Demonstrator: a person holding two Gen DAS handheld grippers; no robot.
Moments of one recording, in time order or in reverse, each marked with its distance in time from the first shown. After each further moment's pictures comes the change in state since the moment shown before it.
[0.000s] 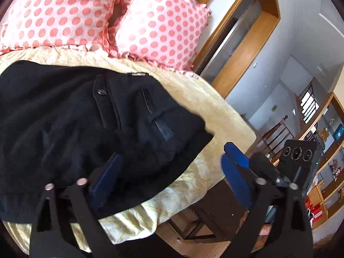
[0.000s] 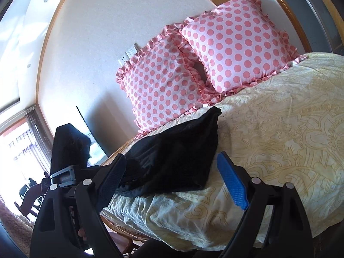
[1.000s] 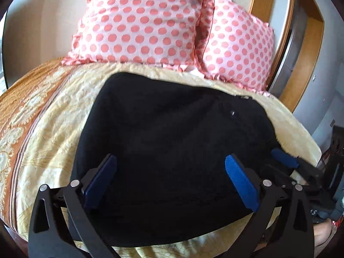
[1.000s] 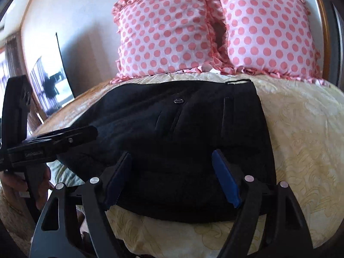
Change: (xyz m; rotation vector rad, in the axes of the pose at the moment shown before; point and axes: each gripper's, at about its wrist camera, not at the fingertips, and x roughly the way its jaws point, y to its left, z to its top) left arm -0.055 0.088 -0.004 -0.012 -0.068 0.482; right arm 0.125 0.072 -0.032 -0.336 0.350 -0.245
